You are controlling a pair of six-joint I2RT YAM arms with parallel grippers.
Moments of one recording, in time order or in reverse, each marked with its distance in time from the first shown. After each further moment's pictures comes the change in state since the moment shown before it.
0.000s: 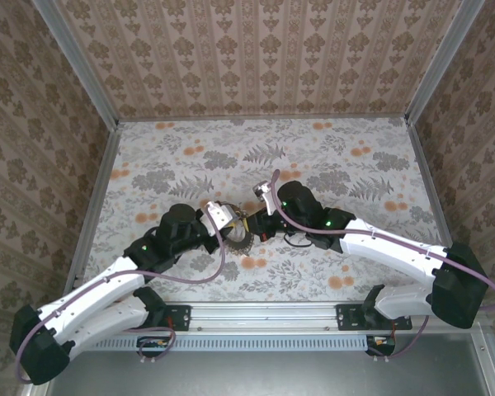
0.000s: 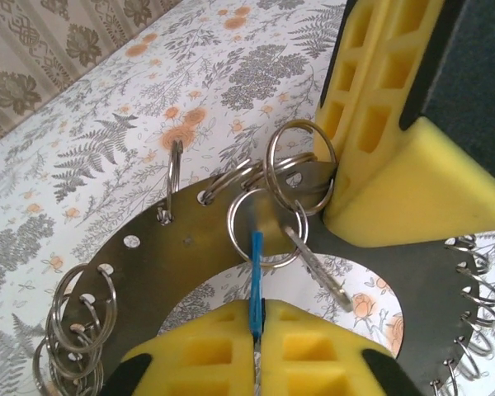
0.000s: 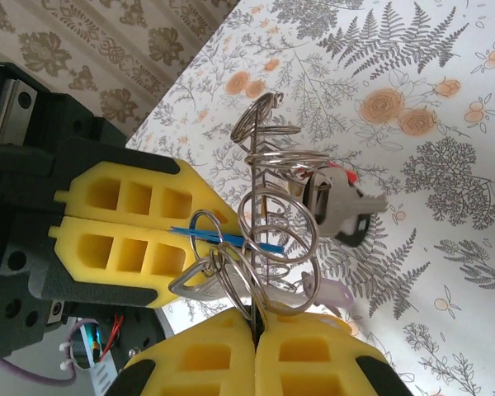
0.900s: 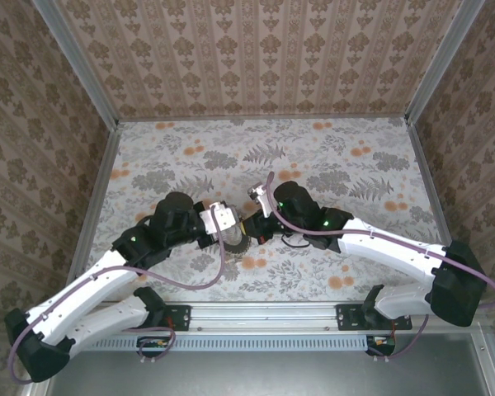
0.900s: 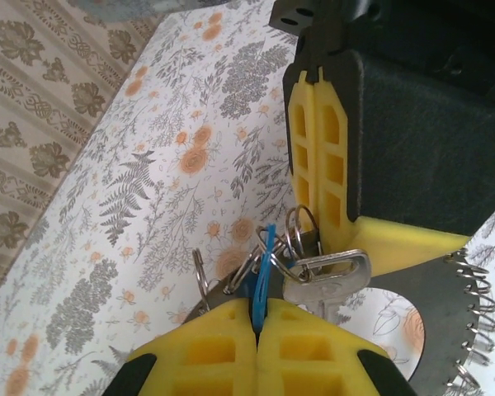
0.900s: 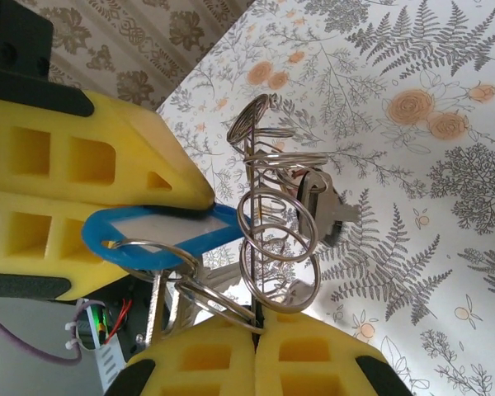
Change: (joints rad) left arm -0.012 0.032 0.241 -0.290 0.000 0.324; right arm 0.025 0.016 0.029 -0.020 -0.023 -0.050
